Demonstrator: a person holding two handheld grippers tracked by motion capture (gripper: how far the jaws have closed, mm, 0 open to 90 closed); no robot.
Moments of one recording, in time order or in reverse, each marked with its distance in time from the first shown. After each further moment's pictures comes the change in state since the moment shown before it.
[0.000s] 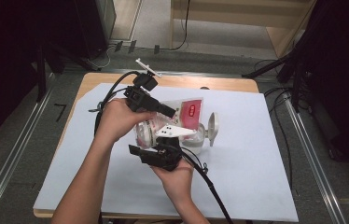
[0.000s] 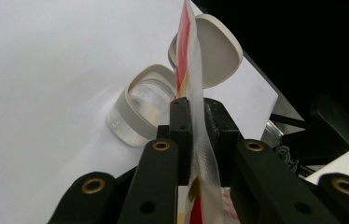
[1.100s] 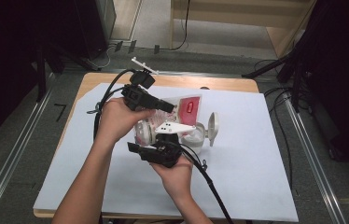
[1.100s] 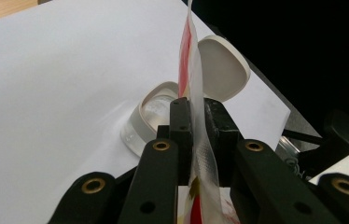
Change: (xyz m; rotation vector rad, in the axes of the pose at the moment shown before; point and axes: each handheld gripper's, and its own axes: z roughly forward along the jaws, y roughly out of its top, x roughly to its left) left arm -0.002 -0.001 -0.008 -0.078 0.056 0.018; right arm -0.003 0.007 0.003 0.002 0.032 -0.001
